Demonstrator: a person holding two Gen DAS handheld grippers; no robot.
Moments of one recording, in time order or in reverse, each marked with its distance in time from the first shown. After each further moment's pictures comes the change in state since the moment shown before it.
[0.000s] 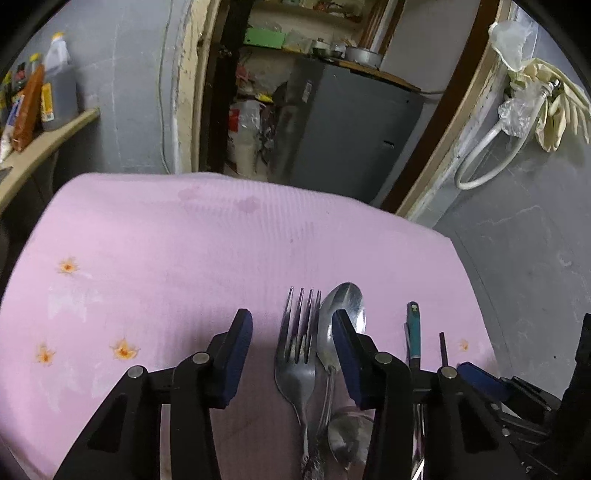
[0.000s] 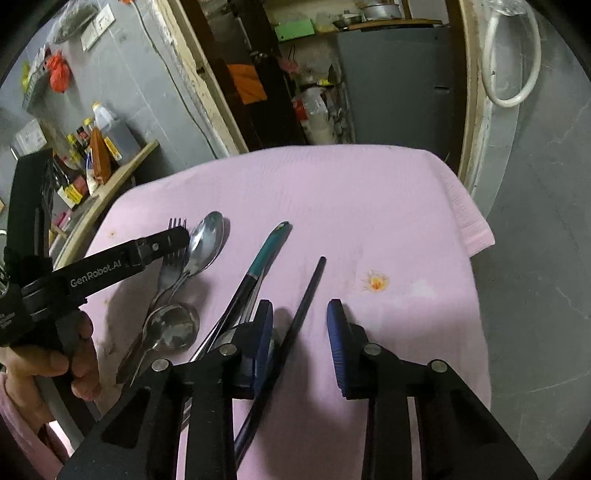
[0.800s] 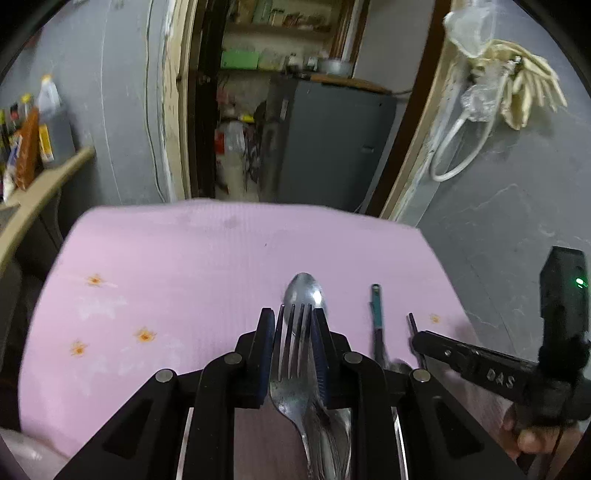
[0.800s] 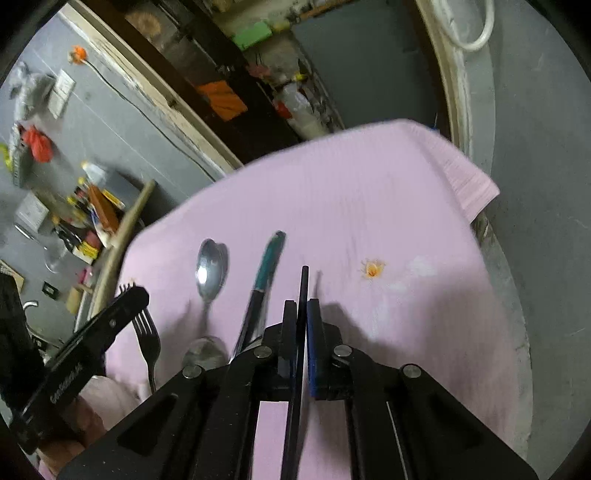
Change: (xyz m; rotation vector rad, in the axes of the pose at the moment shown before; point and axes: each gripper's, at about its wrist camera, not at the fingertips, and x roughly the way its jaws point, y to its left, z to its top) left arm -0.056 -0.023 -0.017 0.118 -0.085 0.013; right arm -0.036 -0.023 -0.002 0.249 -0.047 0.131
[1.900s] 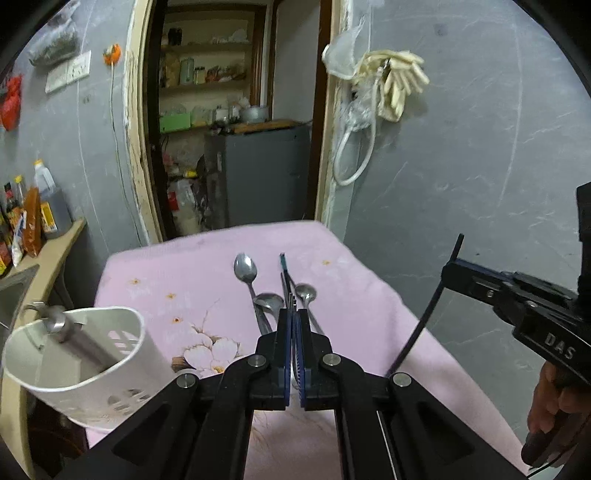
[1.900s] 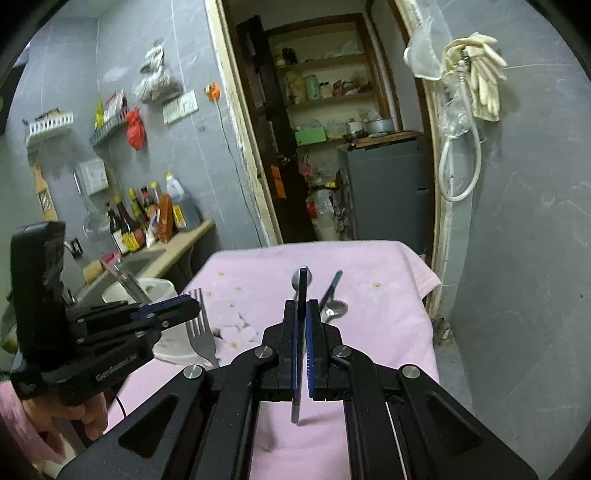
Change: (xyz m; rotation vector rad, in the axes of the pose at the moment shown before) left arm -0.199 -0.024 -0.088 0.263 -0.160 -0.144; right arm -0.247 0.100 -0.114 -0.305 -0.404 -0.085
